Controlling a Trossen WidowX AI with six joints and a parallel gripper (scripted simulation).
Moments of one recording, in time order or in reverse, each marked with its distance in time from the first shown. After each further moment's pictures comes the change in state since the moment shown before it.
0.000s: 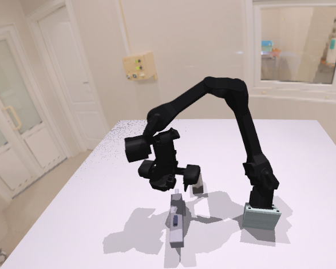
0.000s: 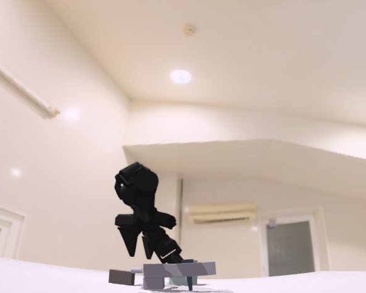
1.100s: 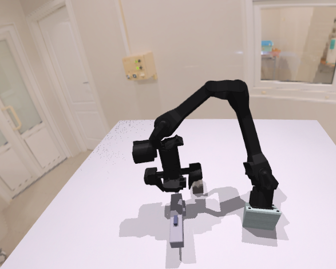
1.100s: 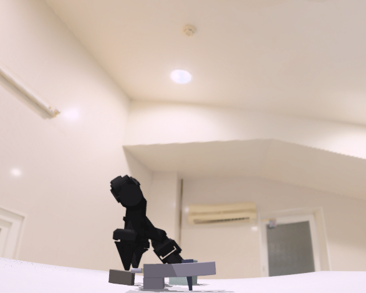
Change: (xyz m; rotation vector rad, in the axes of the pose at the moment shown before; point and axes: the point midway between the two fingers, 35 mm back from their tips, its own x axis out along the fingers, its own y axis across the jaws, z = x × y) arm 0.036 0.001 -0.028 -0.304 0.017 0.008
